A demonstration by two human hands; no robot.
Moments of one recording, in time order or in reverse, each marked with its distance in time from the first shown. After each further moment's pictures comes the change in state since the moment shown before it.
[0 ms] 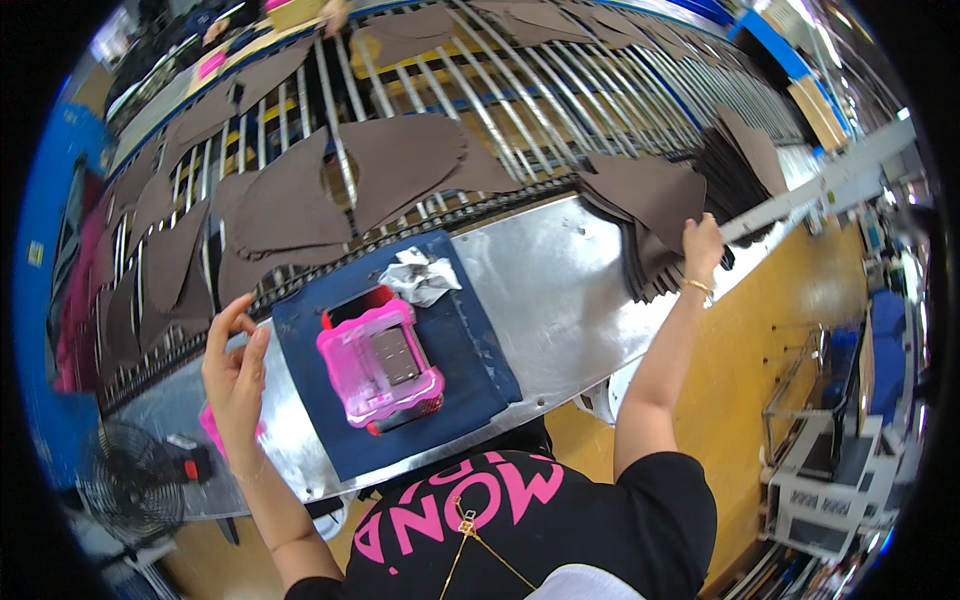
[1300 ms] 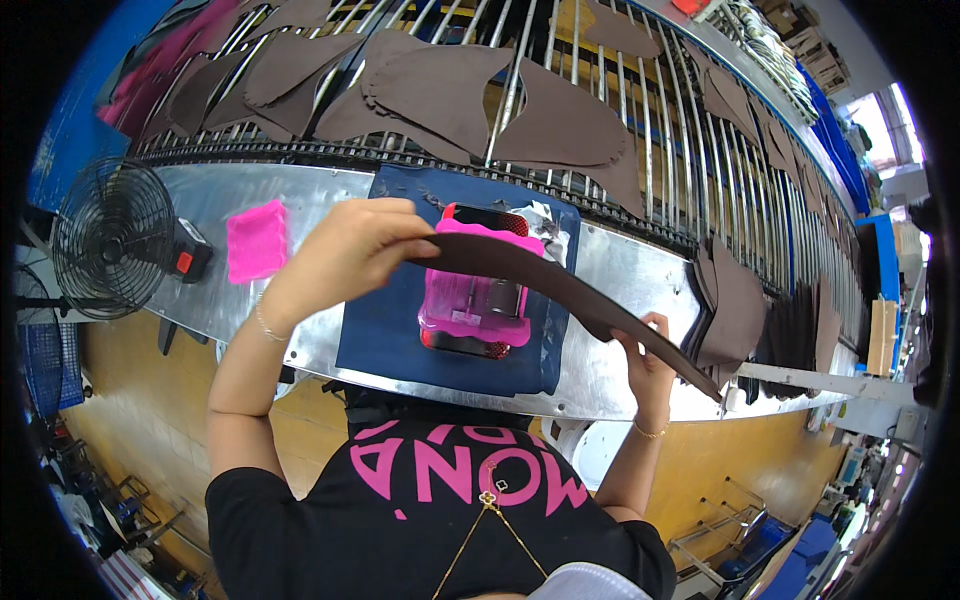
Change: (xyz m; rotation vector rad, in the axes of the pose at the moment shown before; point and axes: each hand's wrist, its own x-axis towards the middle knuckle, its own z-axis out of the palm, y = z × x) left_hand -0.020 0.004 0.000 0.358 -0.305 0.277; right_hand -0.185 -0.148 -0.085 0.948 -0.539 -1.010
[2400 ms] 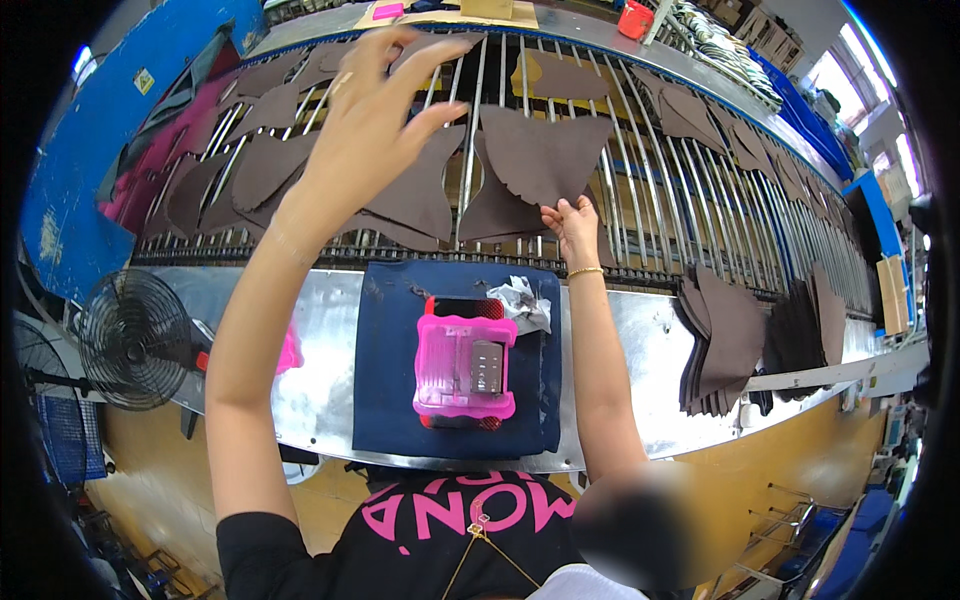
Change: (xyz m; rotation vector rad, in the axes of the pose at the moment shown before) left_hand 0.157 0.011 -0.065 0.657 0.592 0.373; right_hand 0.230 0.136 0.131 1.119 0.349 0.615
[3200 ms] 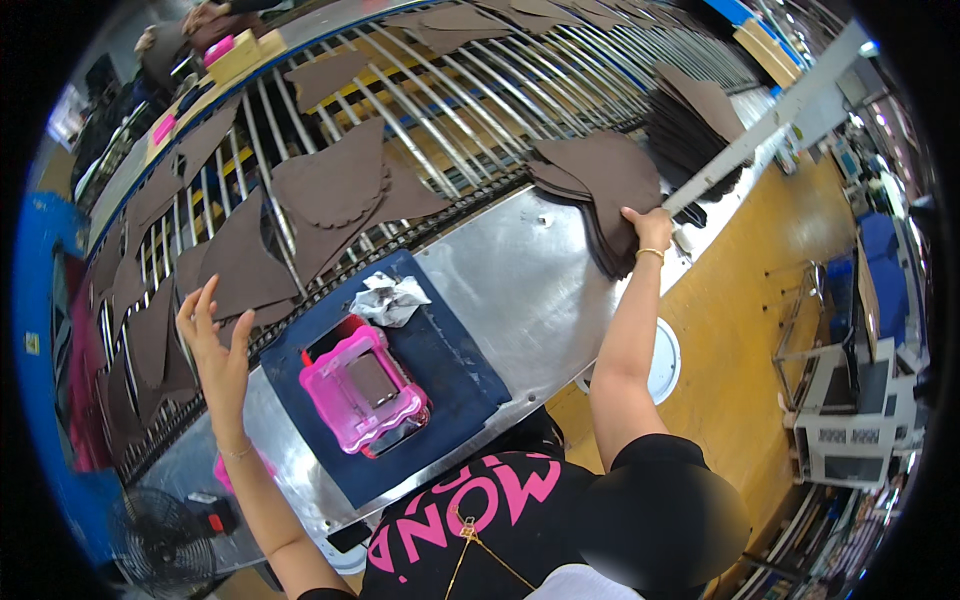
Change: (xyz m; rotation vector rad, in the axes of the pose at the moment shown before) left_hand -0.115 0.008 0.016 -0.329 -0.339 -0.430; right_hand -0.190 -0.128 -0.302 -1.295 1.266 0.265
